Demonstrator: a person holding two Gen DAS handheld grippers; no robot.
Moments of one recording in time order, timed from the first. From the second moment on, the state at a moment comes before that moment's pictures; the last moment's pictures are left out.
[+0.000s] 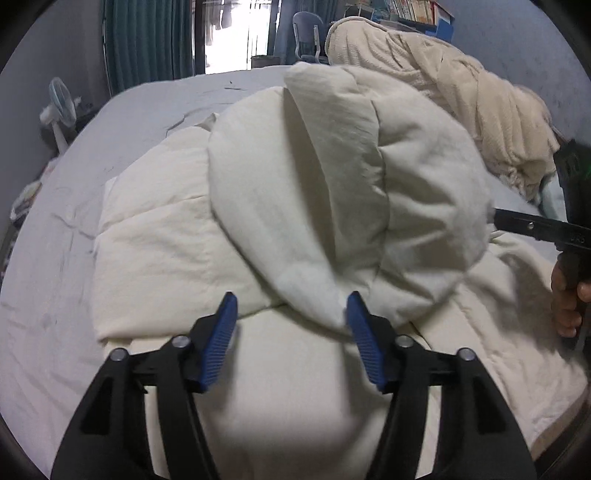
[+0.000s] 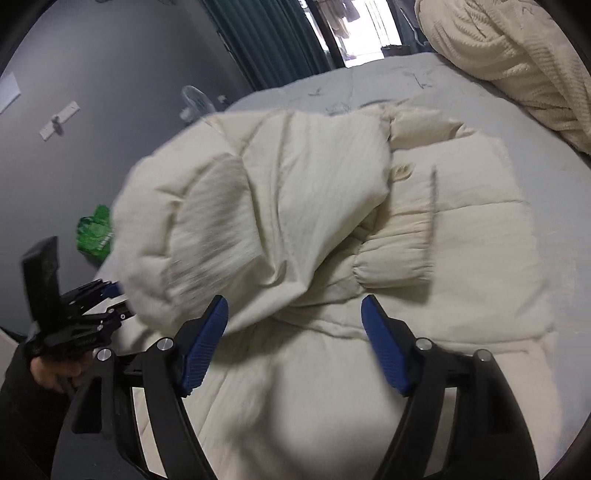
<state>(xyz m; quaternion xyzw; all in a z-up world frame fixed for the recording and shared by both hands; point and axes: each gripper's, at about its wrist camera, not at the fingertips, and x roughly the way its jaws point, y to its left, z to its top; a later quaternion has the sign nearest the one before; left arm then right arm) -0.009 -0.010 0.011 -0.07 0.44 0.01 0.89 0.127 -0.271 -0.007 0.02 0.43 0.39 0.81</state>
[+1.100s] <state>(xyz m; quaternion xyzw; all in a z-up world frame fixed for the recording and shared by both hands) -0.146 0.053 -0.023 -0.25 0.67 -0.03 0.70 0.069 -0.427 -0.028 0.02 0.59 0.44 0.68</state>
